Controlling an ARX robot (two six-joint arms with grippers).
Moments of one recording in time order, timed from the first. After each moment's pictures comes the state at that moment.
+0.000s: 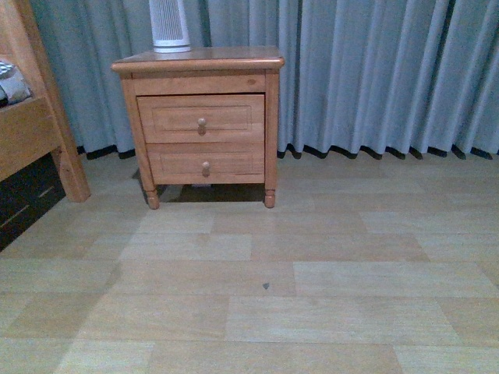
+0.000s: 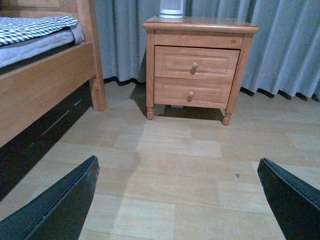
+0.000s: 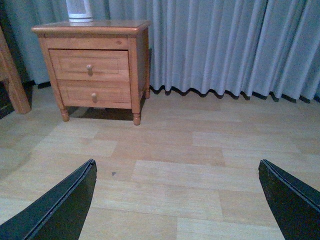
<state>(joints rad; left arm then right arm) 0.00 0.00 0.01 0.00 0.00 -0.01 0.00 0.00 0.01 0.00 0.00 0.00</state>
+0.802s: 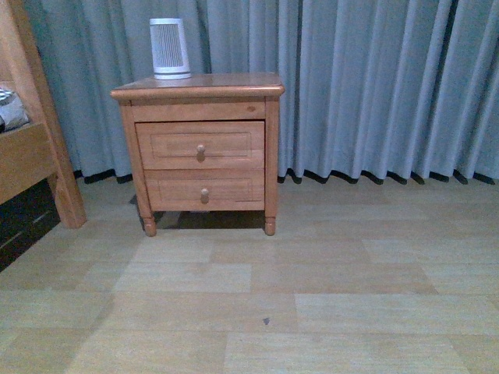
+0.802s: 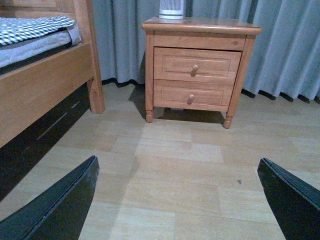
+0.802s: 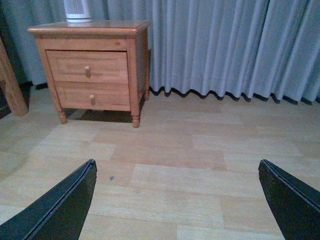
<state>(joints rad) 0.00 0.00 0.01 0.00 0.00 -0.01 0.00 0.00 0.01 0.00 0.00 0.00</state>
